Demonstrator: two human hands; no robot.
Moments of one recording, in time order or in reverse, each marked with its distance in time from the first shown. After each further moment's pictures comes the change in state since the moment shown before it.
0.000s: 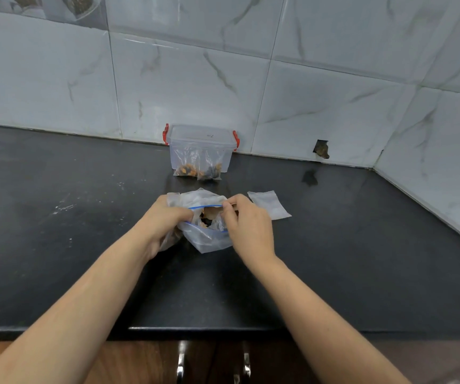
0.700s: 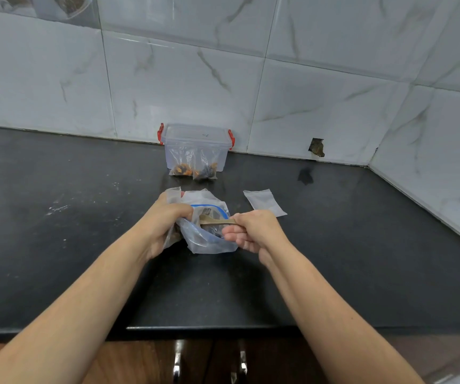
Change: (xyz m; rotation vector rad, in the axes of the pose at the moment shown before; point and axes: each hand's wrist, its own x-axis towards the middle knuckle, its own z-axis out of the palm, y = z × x) left_hand 0.000 0.000 0.011 -0.141 -0.143 0.001; right_hand 0.004 0.004 -0.026 0.746 -0.328 0.761
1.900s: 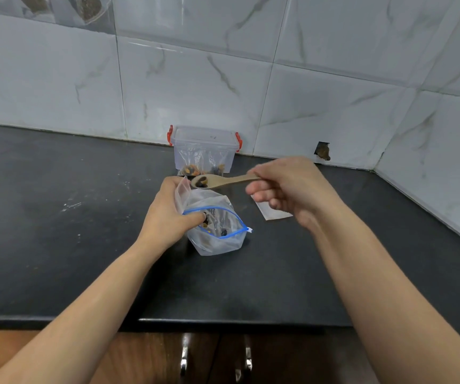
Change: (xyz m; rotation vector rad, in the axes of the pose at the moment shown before) left_hand -0.016 -0.006 -0.009 0.563 0.341 0.370; right_hand -0.066 -0.072 -0.029 -0.068 -0.079 -0.313
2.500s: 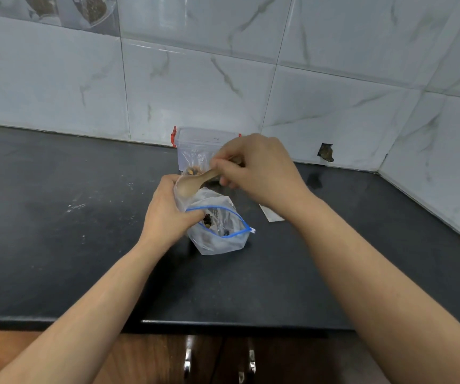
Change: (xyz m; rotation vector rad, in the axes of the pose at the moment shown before) left_hand 0.002 0.001 -0.003 0.010 0.111 0.010; right_hand 0.008 -0.018 0.035 -0.784 0.035 -0.673
